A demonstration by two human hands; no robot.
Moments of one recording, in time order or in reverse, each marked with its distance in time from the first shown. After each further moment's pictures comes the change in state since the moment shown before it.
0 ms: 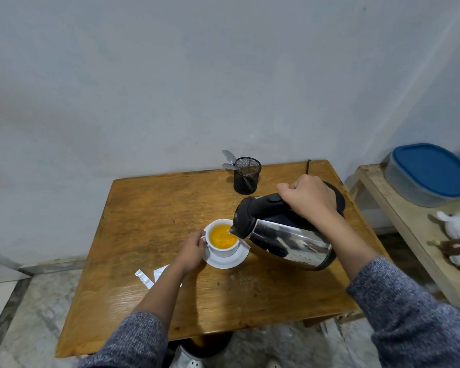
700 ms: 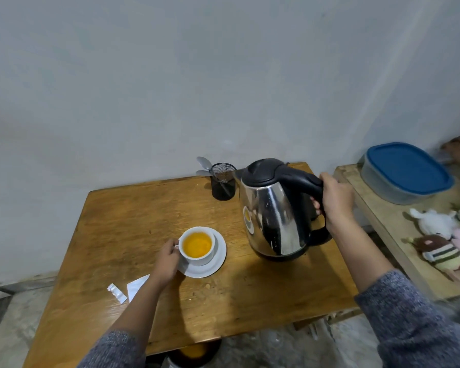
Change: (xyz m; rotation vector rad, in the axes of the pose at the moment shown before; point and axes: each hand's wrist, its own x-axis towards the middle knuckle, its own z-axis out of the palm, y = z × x) left_hand -0.010 0.020 0.013 -0.190 0.150 -0.044; right_hand 0.007 0.084 -0.033 0.959 0.266 0.529
